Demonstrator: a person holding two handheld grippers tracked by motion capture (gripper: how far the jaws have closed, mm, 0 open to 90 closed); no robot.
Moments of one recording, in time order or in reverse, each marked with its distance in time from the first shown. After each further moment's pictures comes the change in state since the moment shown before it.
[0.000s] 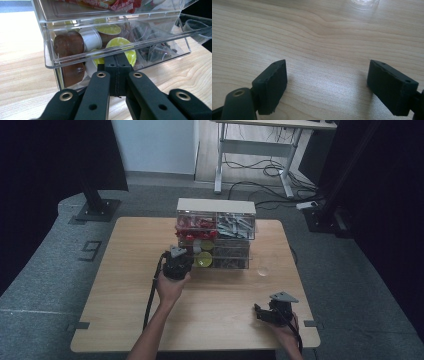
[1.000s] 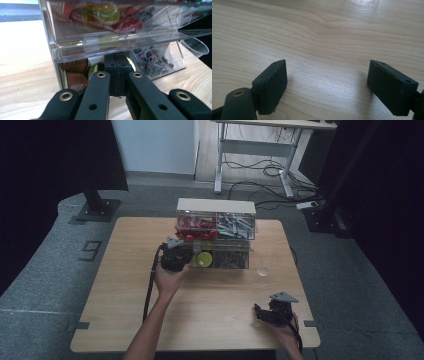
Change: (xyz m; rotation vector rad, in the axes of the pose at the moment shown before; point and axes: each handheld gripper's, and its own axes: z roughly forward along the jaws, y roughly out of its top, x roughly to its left) left arm 0.007 0.024 -0.004 -0.032 -0.007 -0.028; right arm 0.000 0.000 0.000 0.001 0.000 0.001
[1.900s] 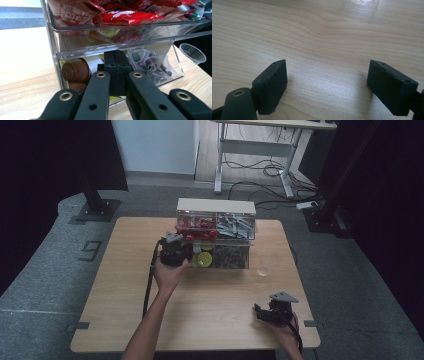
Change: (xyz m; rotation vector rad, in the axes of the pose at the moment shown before) left arm 0.002 0.014 -0.002 -0.013 0.001 -0.005; right arm 0.000 0.000 0.000 -0.001 0.000 0.000
